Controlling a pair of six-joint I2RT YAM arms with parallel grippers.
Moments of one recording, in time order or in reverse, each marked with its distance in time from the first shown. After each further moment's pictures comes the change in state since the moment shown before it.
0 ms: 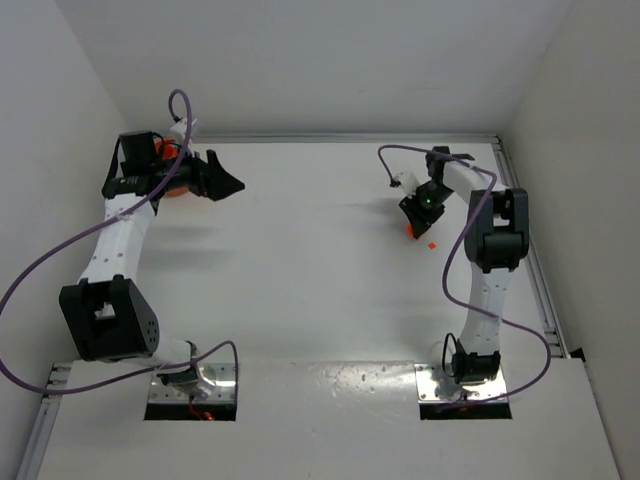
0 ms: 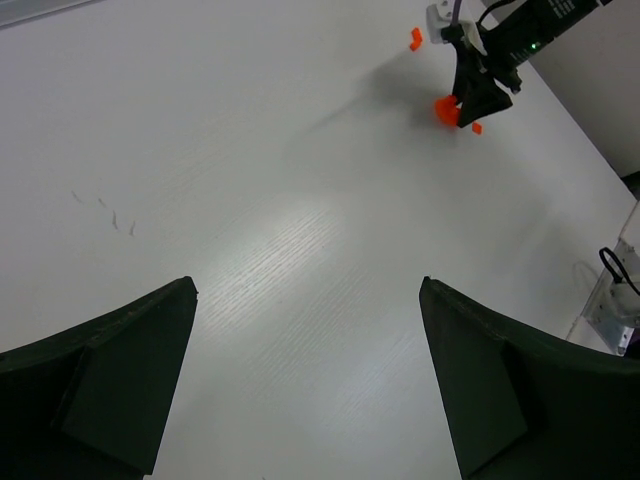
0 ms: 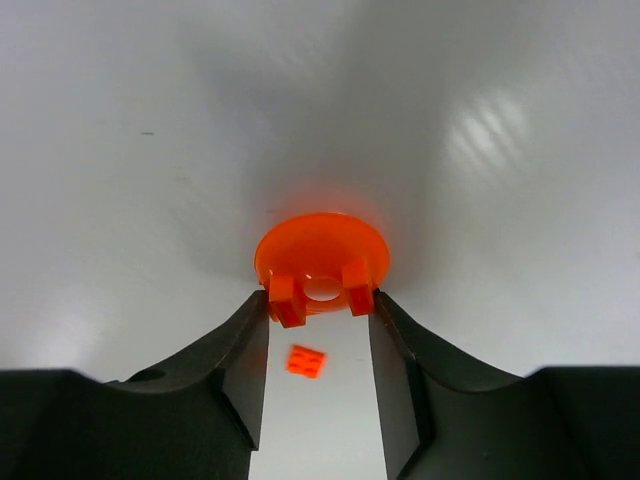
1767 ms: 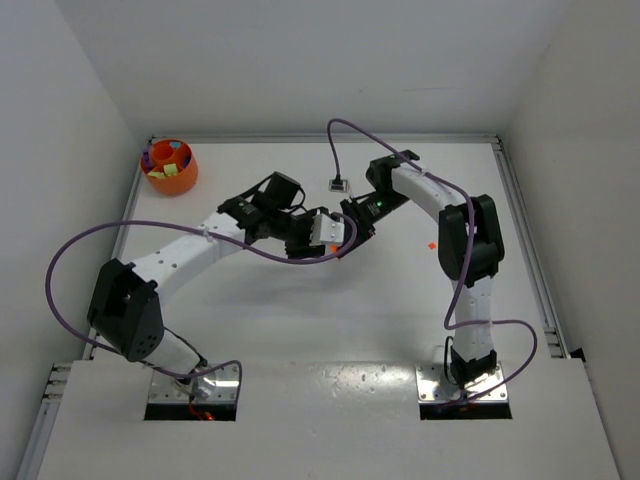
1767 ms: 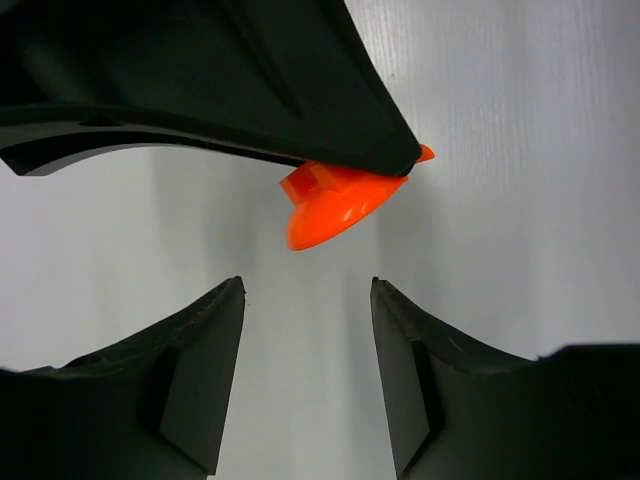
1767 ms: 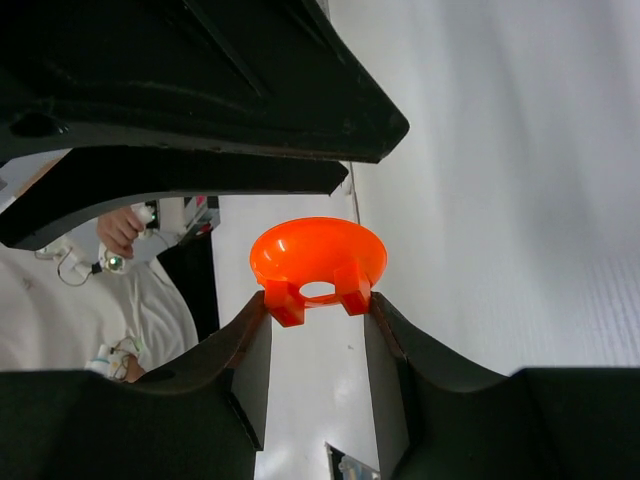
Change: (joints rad) left arm -0.785 0.062 -0.072 -0.153 -0.407 0.833; right arm 0.351 -0.079 0.064 -0.466 -0.945 0.148
